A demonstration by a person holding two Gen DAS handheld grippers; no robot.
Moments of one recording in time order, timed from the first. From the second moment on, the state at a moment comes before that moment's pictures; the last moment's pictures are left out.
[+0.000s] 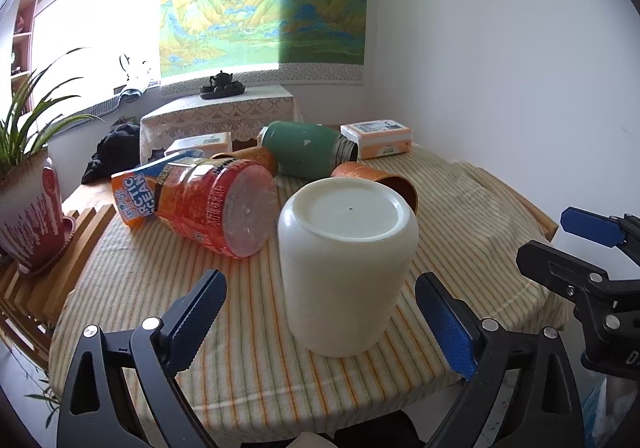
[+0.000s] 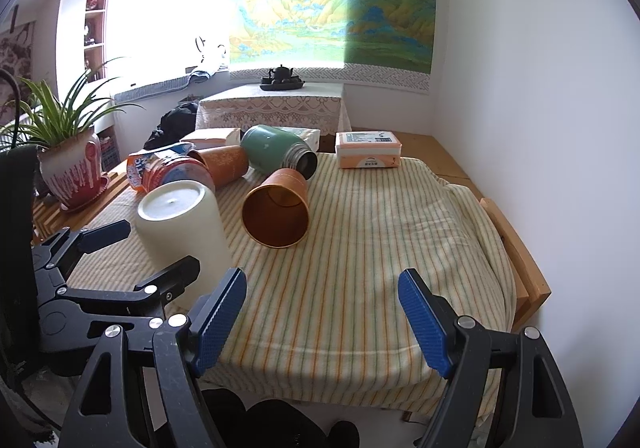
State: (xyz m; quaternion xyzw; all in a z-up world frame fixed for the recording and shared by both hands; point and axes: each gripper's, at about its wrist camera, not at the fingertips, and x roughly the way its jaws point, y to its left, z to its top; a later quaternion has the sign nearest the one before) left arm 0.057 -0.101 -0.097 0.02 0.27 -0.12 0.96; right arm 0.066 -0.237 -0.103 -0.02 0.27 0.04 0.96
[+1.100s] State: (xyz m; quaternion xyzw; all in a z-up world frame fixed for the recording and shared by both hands) left arm -0.042 0.011 -0.036 -0.05 0.17 0.03 0.98; right arm 0.020 -0.198 -0.082 -0.01 0.14 -0.04 0.99
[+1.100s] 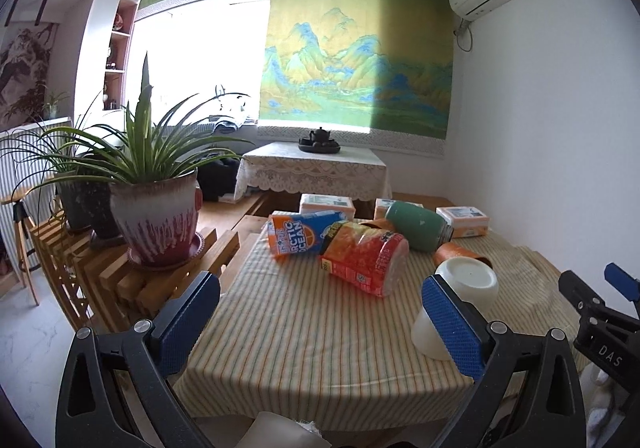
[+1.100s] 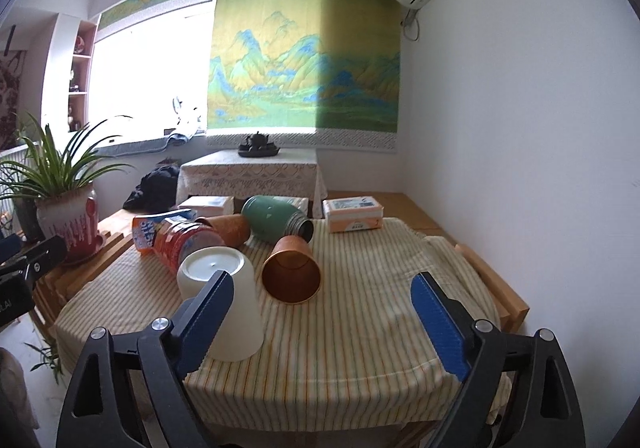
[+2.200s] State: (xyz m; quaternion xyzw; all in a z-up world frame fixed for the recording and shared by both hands) left arm -0.035 0.001 -0.041 -0.03 0.15 0.05 0.99; right arm 0.019 -0.203 -0.085 0.01 0.12 -0.04 0.99
